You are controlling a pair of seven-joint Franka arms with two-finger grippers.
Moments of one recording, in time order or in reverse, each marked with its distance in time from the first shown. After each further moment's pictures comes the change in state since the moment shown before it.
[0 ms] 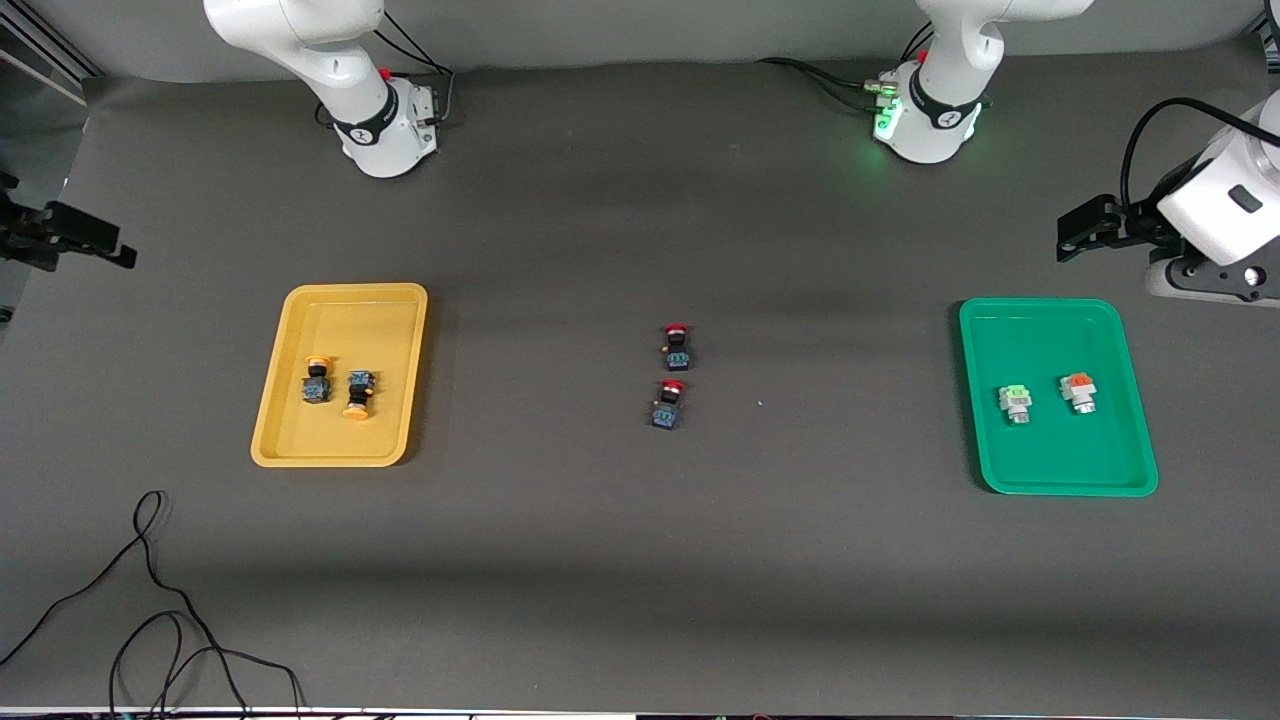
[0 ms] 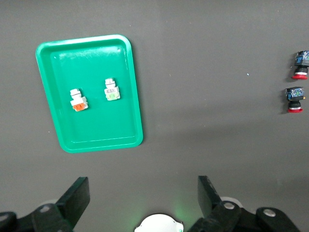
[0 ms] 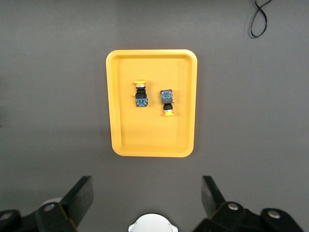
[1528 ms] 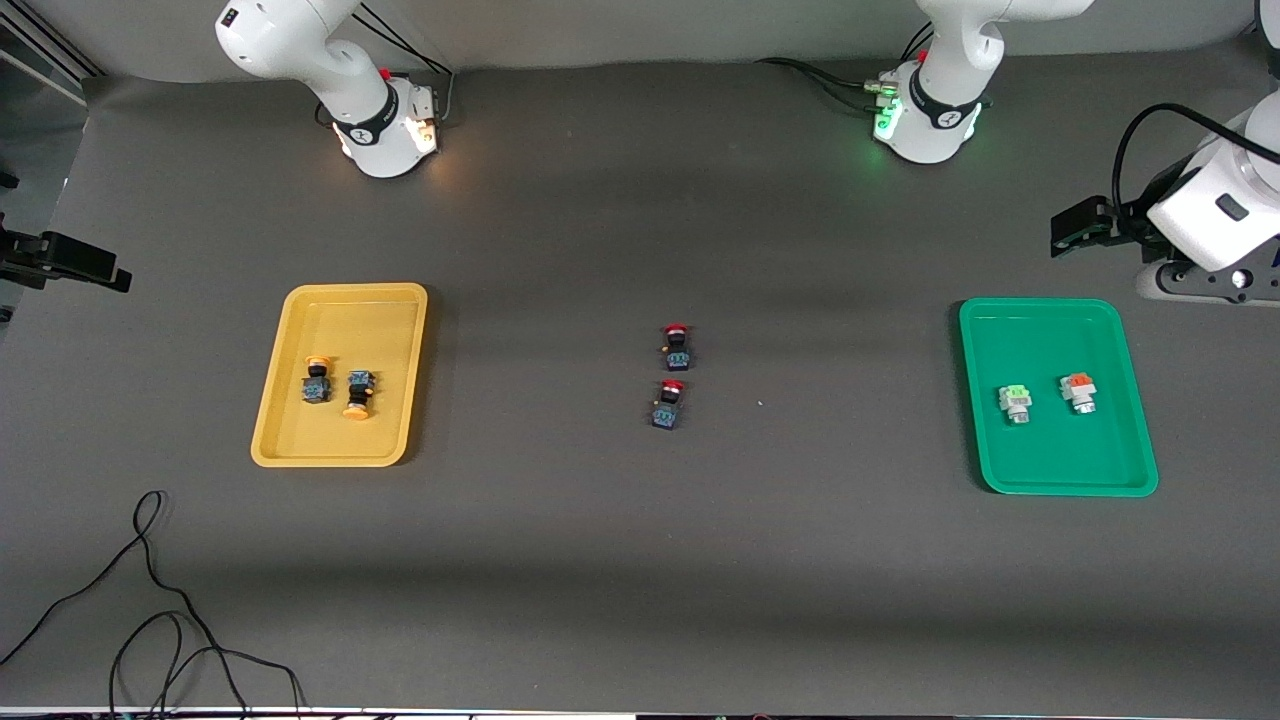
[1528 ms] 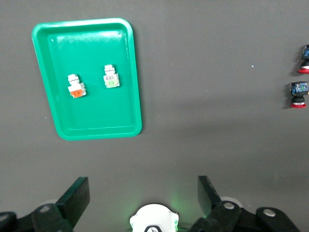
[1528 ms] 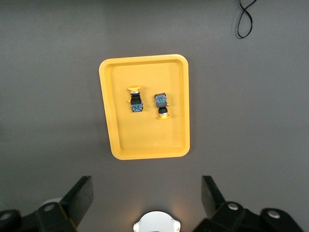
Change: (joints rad) left arm 0.000 -0.001 -0.001 -0.014 0.000 -0.048 -0.040; right arm 0.866 0.300 -1.025 0.256 0.169 -0.138 -0.050
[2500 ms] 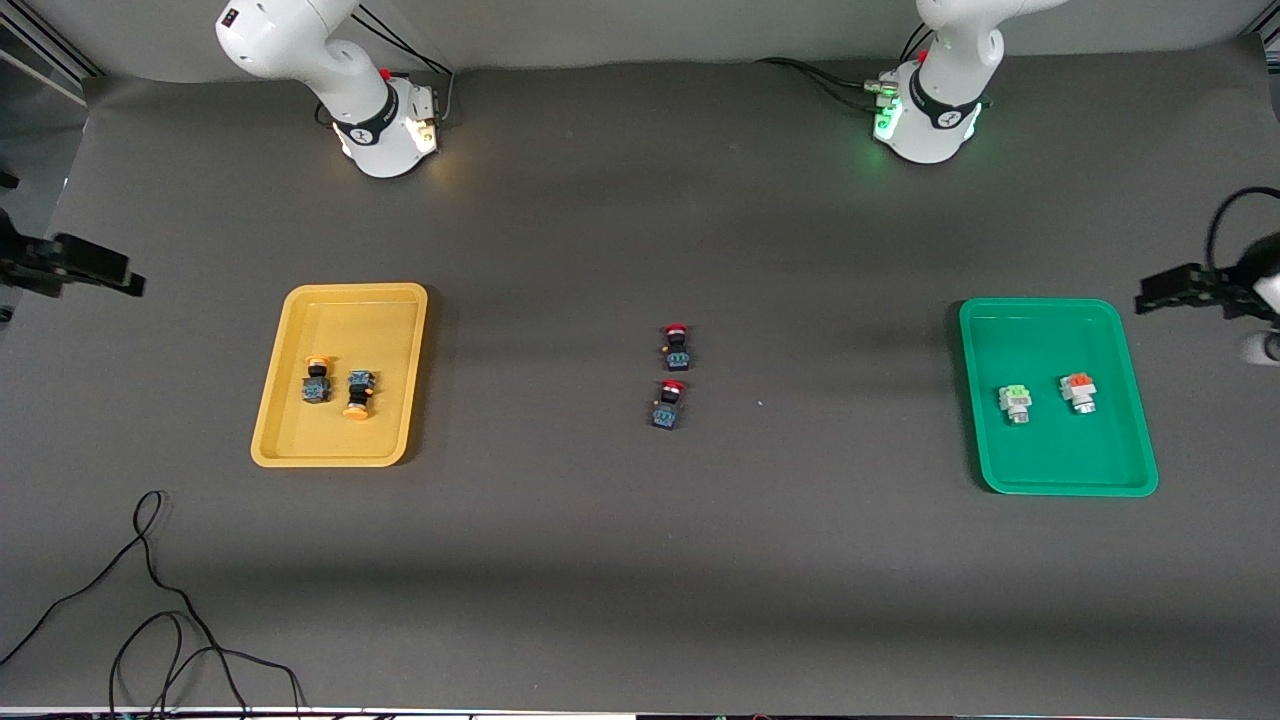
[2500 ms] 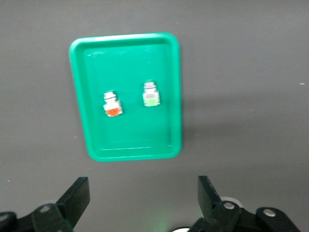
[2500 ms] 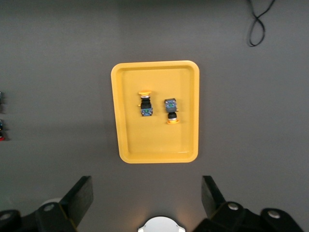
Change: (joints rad) left arm 0.294 0.075 -0.155 -0.039 0.041 0.154 0.127; right arm 0.011 -0.017 0.010 0.002 0.013 0.018 0.000
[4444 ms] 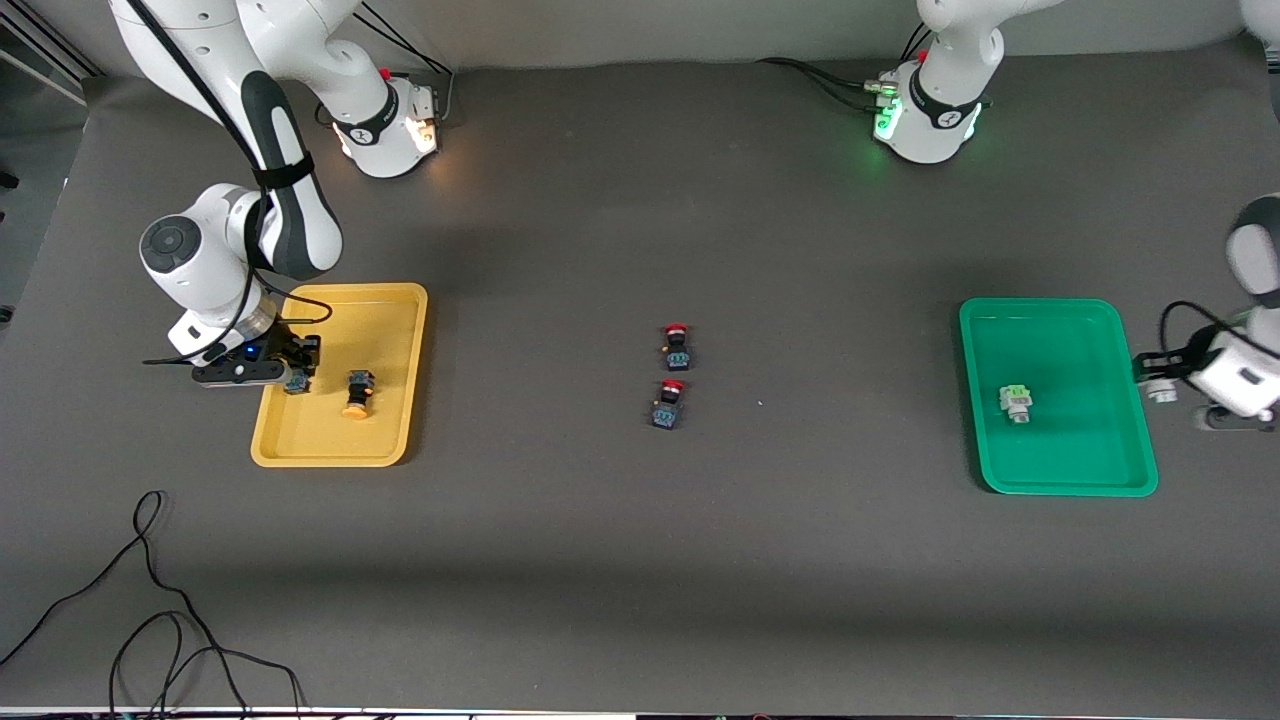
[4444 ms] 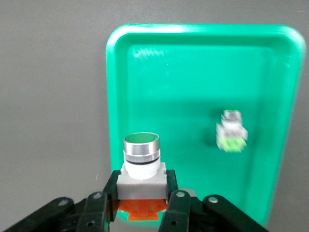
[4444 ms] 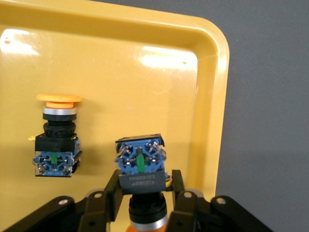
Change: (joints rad) left arm 0.127 0.209 0.092 -0.387 0.121 0.685 0.044; right arm -0.012 0.081 0.209 -1.132 0.101 1.421 -0.214
